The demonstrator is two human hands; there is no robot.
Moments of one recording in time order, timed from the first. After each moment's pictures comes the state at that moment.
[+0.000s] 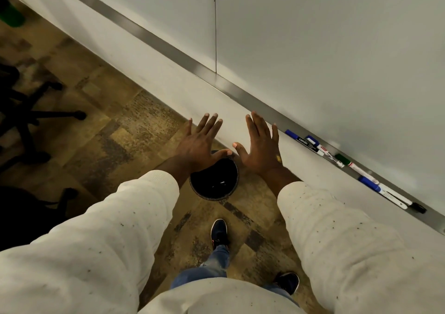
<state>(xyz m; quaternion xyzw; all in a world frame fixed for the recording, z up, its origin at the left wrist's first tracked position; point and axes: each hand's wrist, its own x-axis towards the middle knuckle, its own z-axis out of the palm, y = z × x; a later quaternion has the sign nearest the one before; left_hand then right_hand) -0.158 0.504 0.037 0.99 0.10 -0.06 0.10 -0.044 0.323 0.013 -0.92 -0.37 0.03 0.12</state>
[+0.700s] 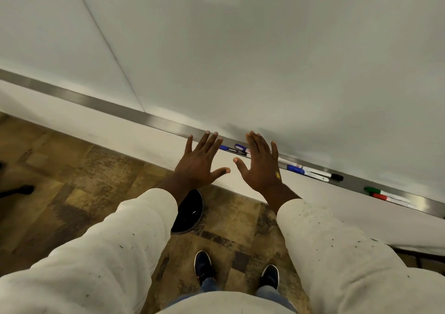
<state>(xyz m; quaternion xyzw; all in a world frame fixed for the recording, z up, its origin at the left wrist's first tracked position) -0.071 0.356 0.073 1.00 -0.07 -0.03 0.06 -0.016 0.143 0.056 -0.96 -0.23 -0.03 0.15</state>
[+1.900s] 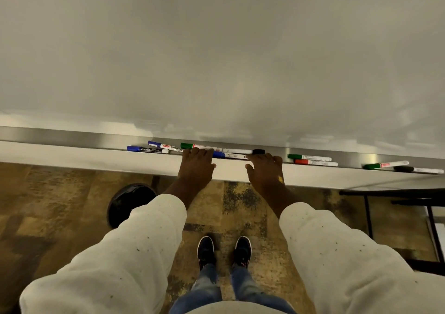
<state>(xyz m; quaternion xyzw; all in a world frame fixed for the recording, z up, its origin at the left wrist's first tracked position) 0.010 0.098 0.010 0.99 -0.09 -0.09 0.02 0.005 -0.123 0.014 -0.99 -0.05 0.11 0.10</state>
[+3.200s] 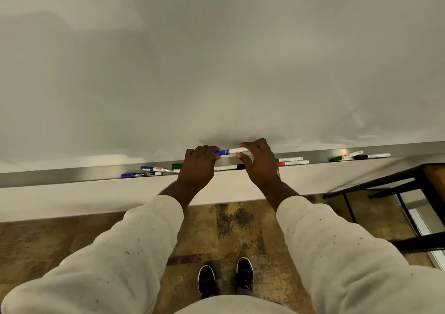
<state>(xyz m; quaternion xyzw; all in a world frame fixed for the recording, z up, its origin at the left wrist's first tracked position) 0.013 0.079 0.079 0.95 -0.22 0.12 0.18 -0.011 -0.127 0.088 -0.94 0.02 -0.10 0.32</state>
